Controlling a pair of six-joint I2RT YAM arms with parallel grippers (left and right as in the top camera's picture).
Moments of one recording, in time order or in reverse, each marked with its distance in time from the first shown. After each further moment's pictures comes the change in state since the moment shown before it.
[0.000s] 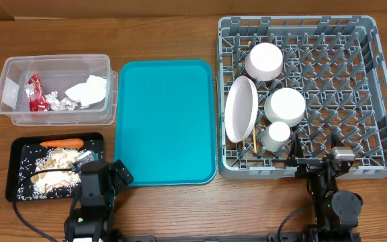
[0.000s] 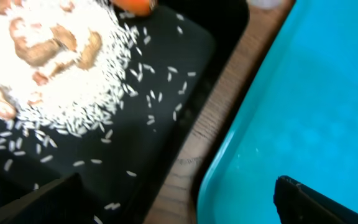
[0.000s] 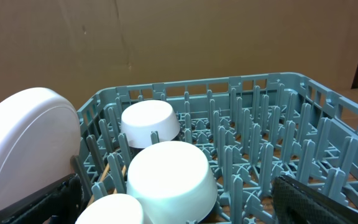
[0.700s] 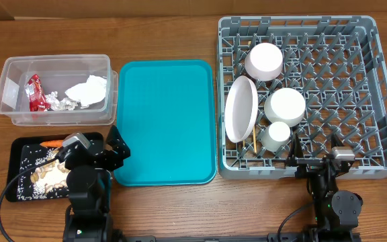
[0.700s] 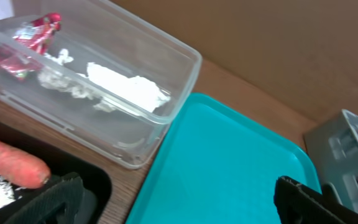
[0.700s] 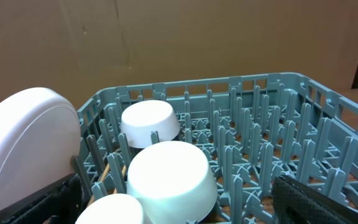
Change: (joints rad) left arm -0.009 -0.150 -0.012 0.461 0.111 0.026; right arm 0.000 0.000 0.000 -0.001 -0.001 0.000
